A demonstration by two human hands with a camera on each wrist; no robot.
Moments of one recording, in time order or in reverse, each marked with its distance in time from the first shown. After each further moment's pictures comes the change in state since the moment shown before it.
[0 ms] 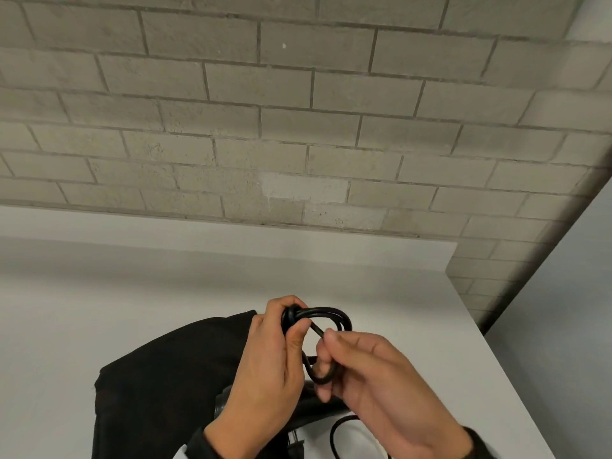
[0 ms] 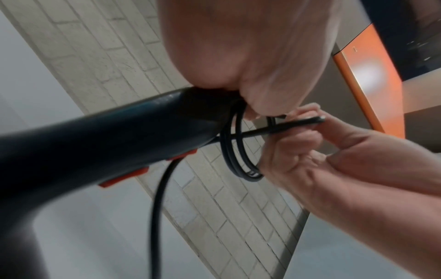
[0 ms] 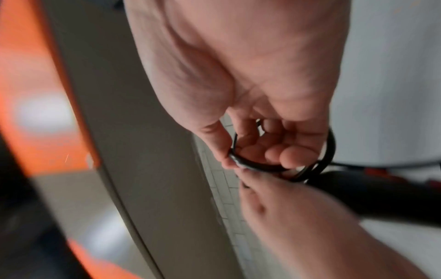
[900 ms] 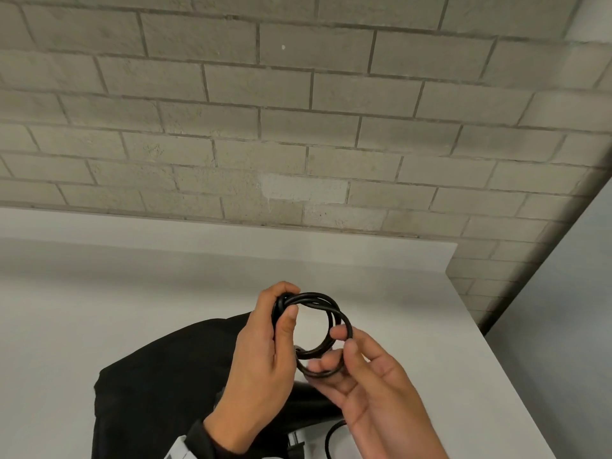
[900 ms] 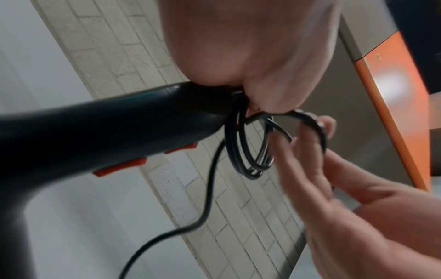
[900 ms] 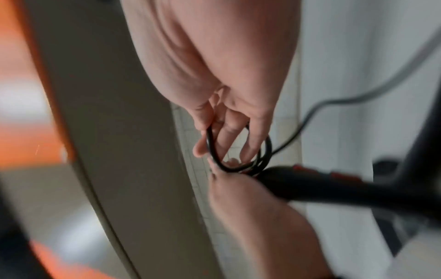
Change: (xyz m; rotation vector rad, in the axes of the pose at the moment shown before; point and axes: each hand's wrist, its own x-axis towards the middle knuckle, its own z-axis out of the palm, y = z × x) left_hand 0.010 0.004 -0.005 -0.090 0.067 -0.016; right_hand 0.001 0.032 -0.009 0.284 0.145 -0.173
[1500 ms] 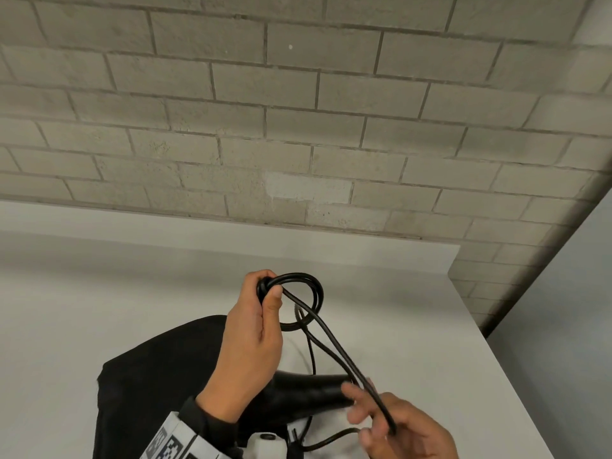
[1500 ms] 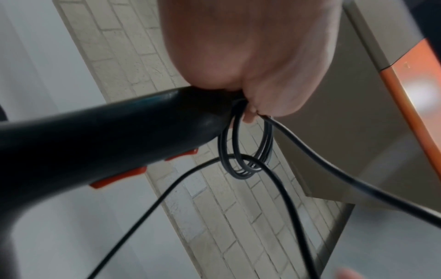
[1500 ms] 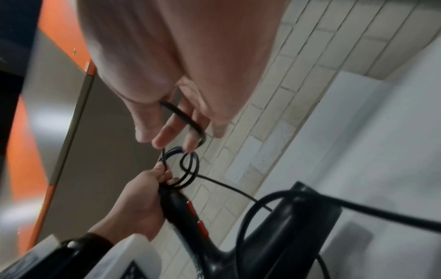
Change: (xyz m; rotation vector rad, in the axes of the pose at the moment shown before) left_hand 0.015 -0.011 -0.009 0.035 0.070 -0.019; right_hand -0.034 0.034 -0.071 -0.742 -0.141 -0.511
